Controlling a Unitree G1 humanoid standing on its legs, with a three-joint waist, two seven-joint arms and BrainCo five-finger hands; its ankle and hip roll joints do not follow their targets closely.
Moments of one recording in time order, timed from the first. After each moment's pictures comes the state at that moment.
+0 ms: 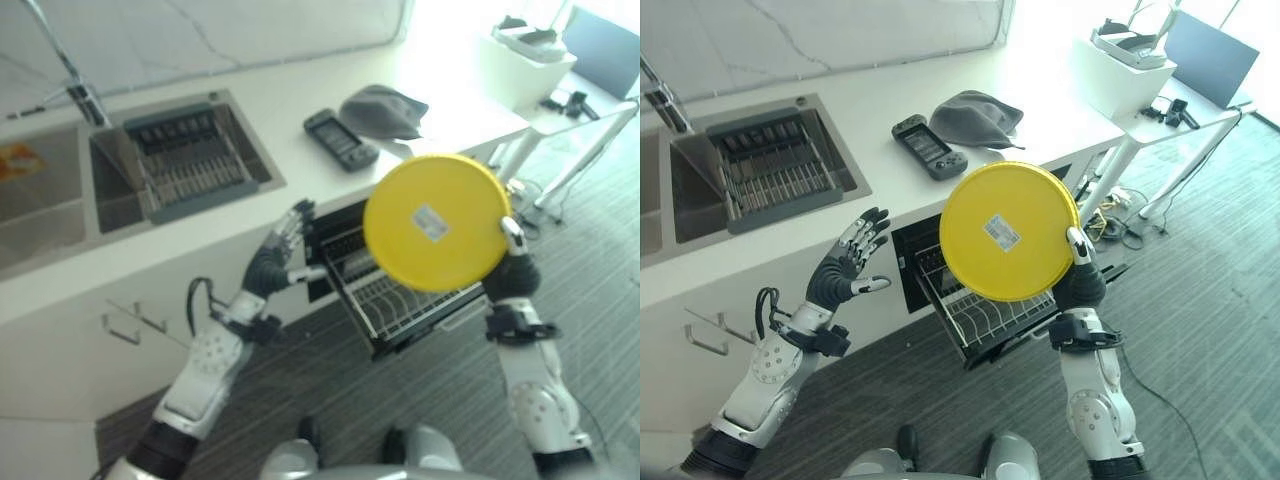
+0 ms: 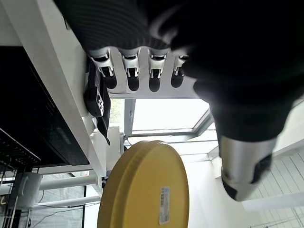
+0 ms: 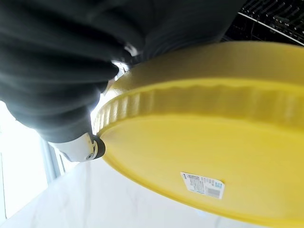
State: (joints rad) left arm -0.03 0.58 -0.25 -0.21 -0.33 -0.31 -0.07; right arm 0.04 -0.27 0.07 -0.24 1.00 -0.19 0.04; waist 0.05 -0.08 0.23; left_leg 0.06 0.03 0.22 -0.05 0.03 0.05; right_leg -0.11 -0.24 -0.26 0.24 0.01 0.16
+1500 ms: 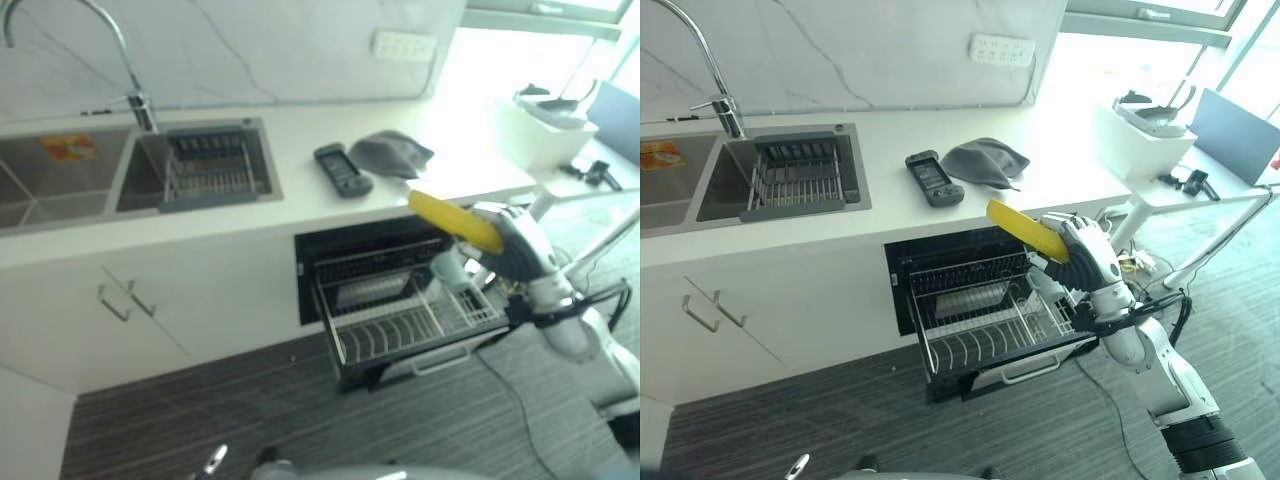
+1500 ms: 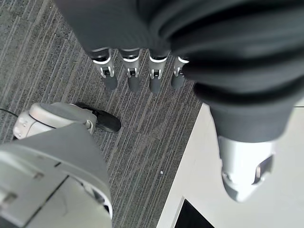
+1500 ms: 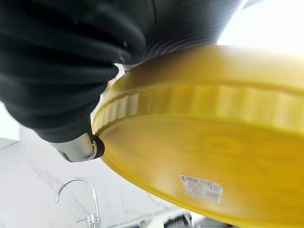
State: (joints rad) left arm 0.19 0.26 0.14 1.18 -0.58 -0.09 -0.10; right arm -0.09 -0.75 0.11 -0.10 -0.50 -0.40 -0.36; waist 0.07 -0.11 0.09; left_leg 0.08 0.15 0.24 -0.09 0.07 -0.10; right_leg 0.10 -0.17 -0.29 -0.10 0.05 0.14
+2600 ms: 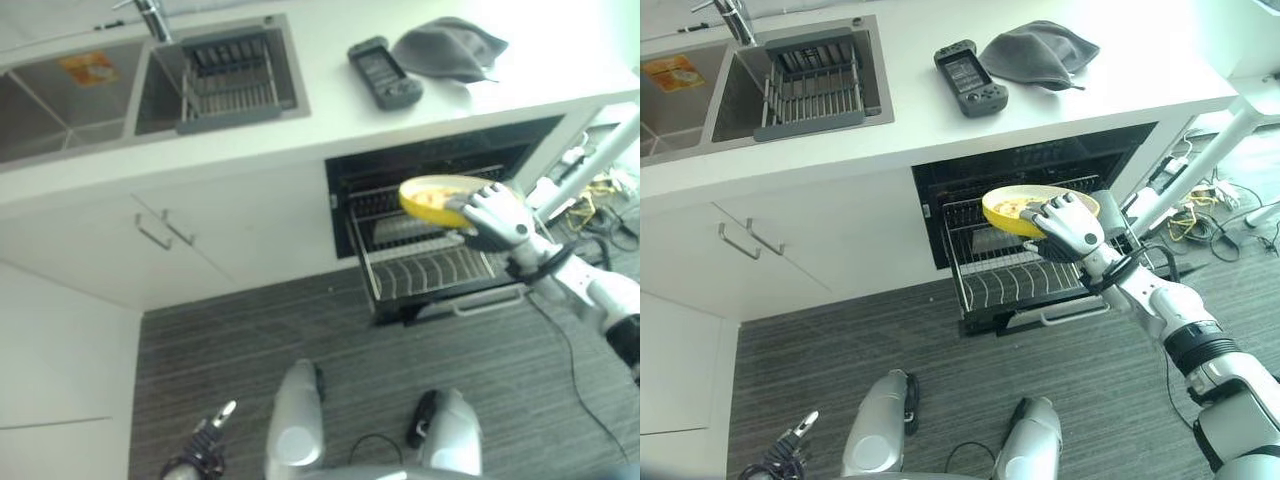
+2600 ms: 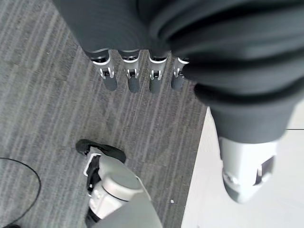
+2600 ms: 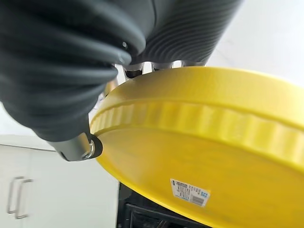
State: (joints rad) left arm 0.08 0.32 -0.01 1.14 -0.65 -0.14 -0.13; right arm -0.67 -0.90 0.60 0.51 -0.89 -0.44 -0.69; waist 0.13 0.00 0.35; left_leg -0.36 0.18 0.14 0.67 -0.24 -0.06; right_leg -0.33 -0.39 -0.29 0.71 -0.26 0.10
